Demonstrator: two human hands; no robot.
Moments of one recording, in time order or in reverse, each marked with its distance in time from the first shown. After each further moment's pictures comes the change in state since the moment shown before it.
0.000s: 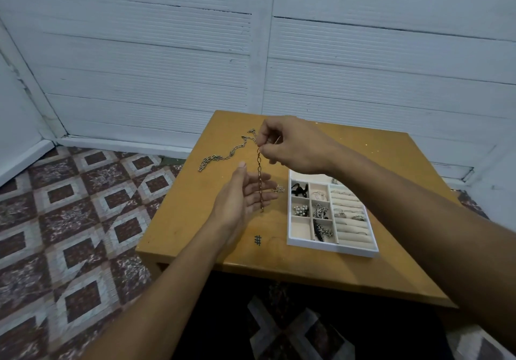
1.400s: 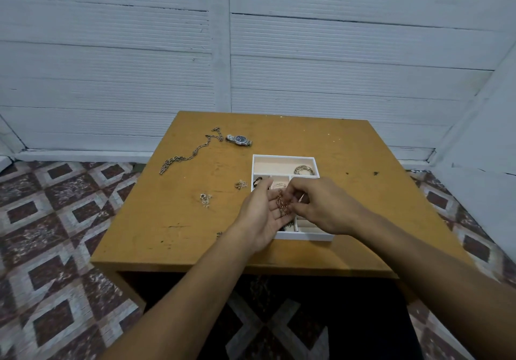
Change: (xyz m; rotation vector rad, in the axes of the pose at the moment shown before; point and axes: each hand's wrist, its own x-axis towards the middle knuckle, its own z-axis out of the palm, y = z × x) left_hand -0.005 -0.037 0.099 -0.188 -0.077 -0.391; right_hand -0.112 0.102 0.007 -0.153 -0.005 0.201
